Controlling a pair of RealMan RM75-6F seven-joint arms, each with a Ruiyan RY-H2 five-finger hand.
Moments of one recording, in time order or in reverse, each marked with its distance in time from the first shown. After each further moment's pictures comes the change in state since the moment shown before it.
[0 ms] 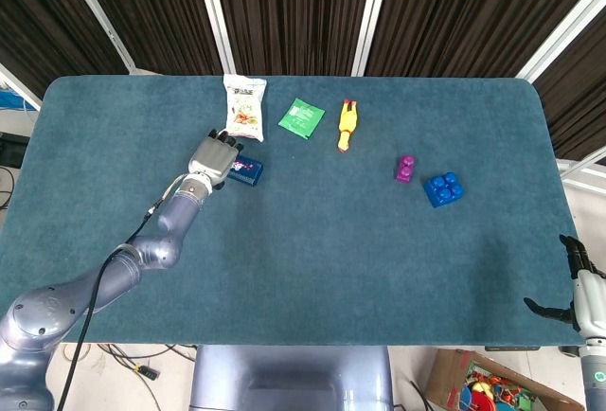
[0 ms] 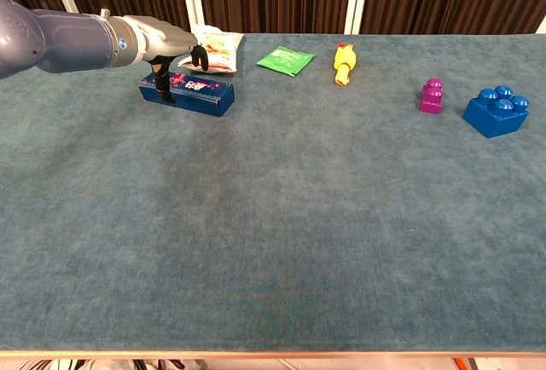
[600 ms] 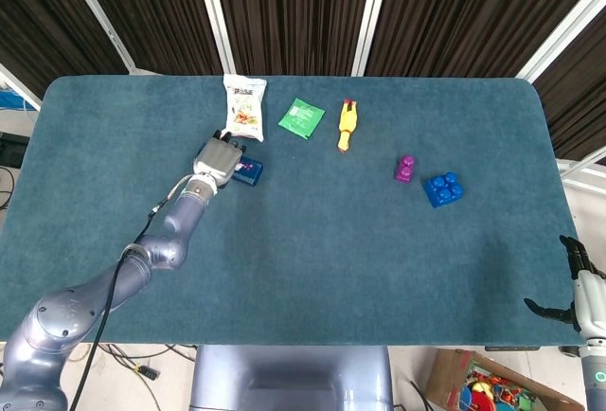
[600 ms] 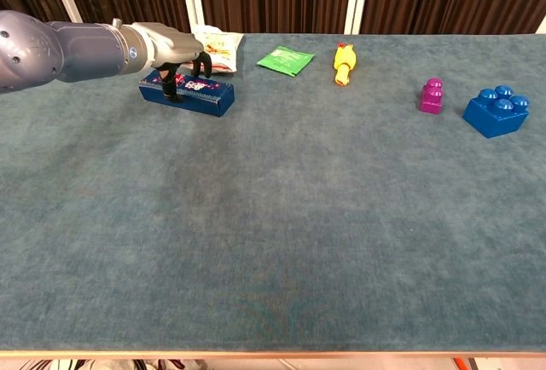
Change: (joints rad) left arm -0.028 -0.070 0.038 0.114 0.038 -0.017 -0.062; right arm 0.001 0.004 -0.001 -0.003 0.004 -0.006 0.002
